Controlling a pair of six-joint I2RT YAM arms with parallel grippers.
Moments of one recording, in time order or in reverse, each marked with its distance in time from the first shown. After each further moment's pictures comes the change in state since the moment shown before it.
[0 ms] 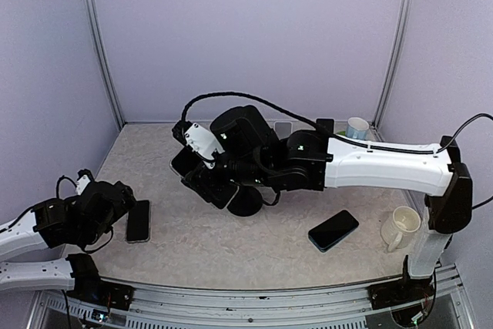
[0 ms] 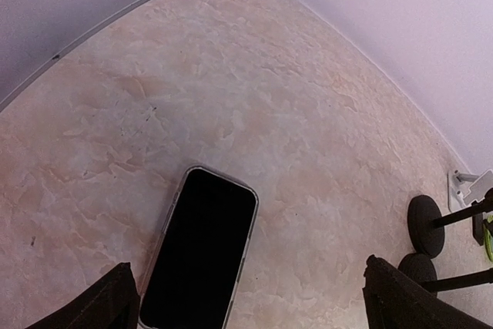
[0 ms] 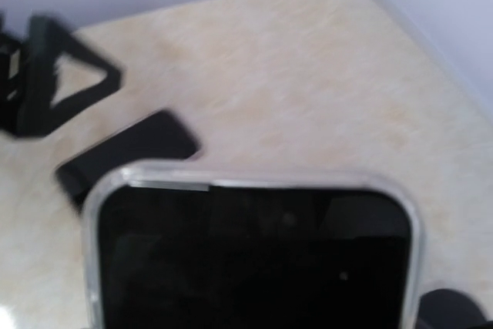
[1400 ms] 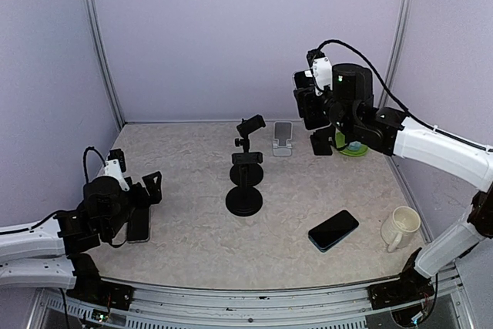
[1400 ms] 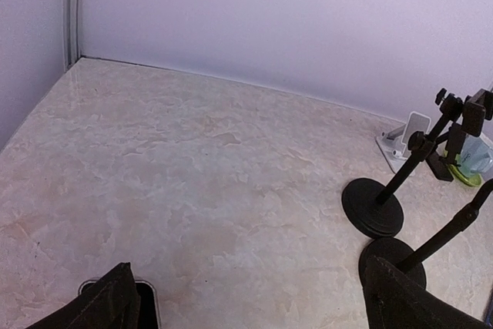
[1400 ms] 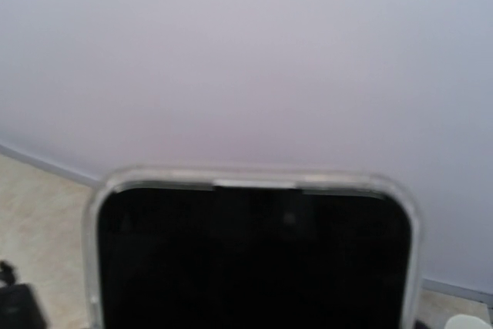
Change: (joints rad) left arm 0.044 0.108 -0.182 0.875 0.127 0.790; right arm -0.492 -0.398 -0.390 0.341 0.319 -0.043
